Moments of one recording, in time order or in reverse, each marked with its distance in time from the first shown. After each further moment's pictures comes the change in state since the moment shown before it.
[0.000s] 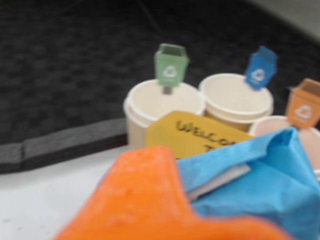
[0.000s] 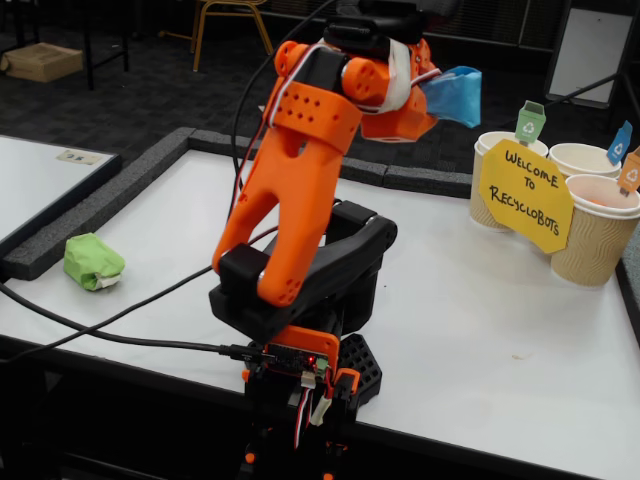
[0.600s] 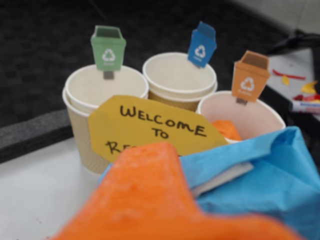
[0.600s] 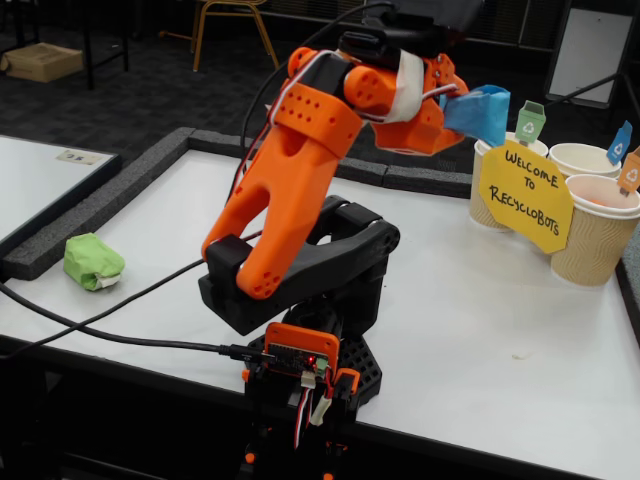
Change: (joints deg) arm 8.1 0.0 5.4 -4.0 1.0
